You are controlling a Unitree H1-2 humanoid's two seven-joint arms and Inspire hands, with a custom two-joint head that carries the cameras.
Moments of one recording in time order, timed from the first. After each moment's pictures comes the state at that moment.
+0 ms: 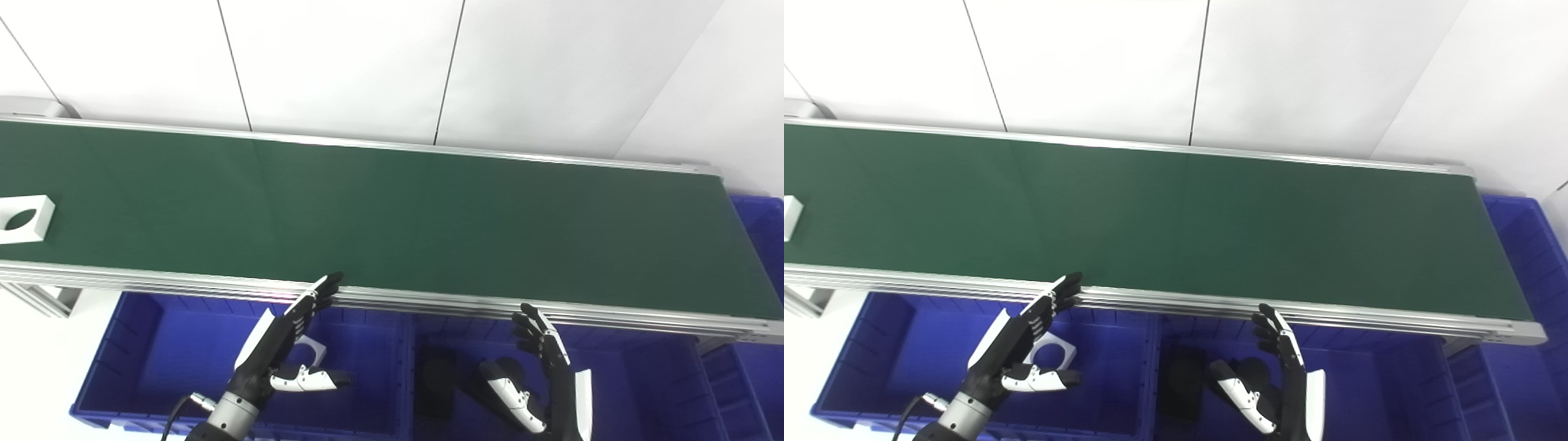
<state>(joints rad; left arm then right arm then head) 0.20 0.13 -0.20 0.12 0.06 -0.42 -0.22 0.43 0.03 0.12 -0.01 -0.41 -0.41 -0.36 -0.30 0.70</state>
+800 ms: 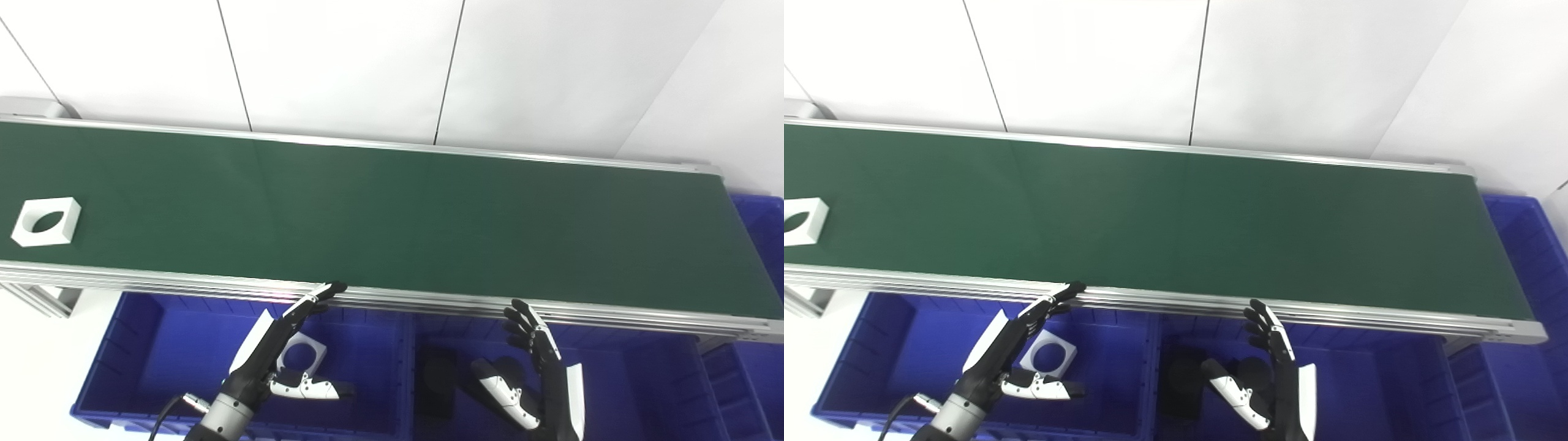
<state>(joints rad) 0.22 0.16 -0.20 0.08 0.23 -0.42 -0.17 0.42 0.02 0.14 0.00 -0.37 -0.41 -0.31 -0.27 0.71</state>
